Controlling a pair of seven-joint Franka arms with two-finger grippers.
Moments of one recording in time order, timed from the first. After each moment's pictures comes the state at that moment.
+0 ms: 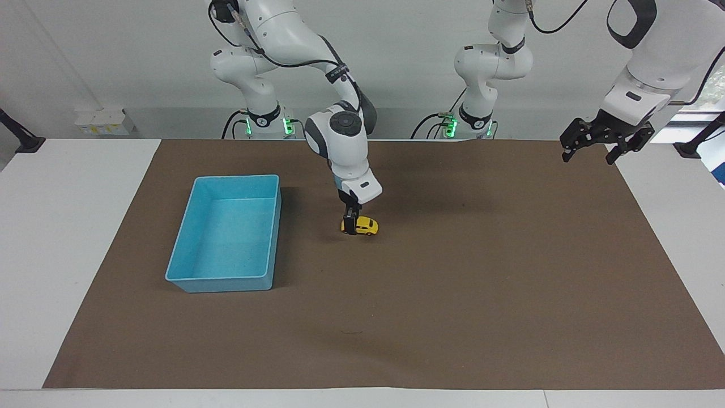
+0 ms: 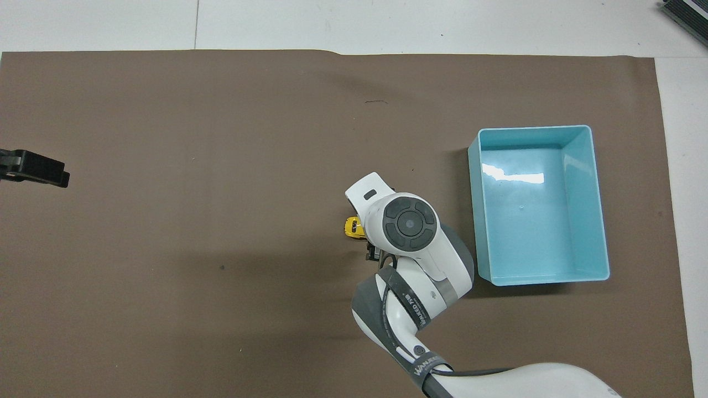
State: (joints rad) left arm -0.10 0.03 0.08 -1.52 0.01 1.54 0.12; right arm 0.53 0.30 0.05 -1.99 -0.03 2.40 -0.79
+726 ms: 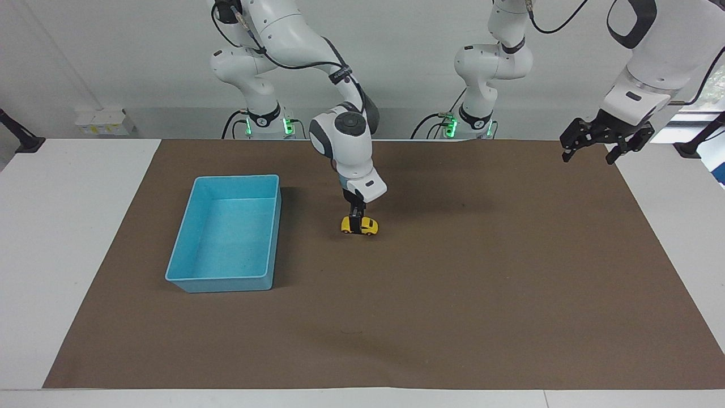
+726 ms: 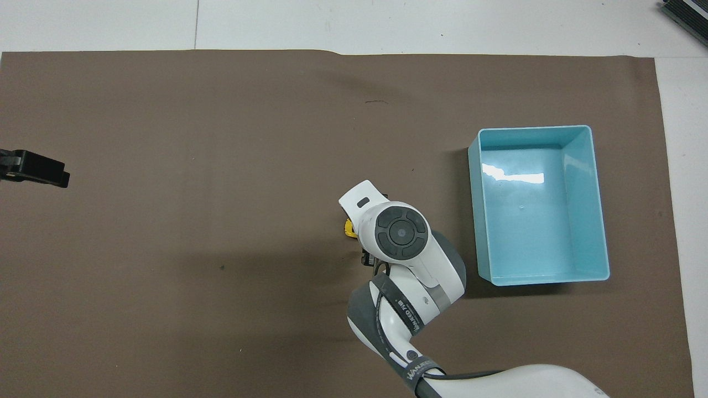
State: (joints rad) left arm -0.10 0.03 0.08 -1.52 0.01 1.54 0.12; right arm 0.55 0.31 0.05 -2.01 -0.03 2.43 -0.79
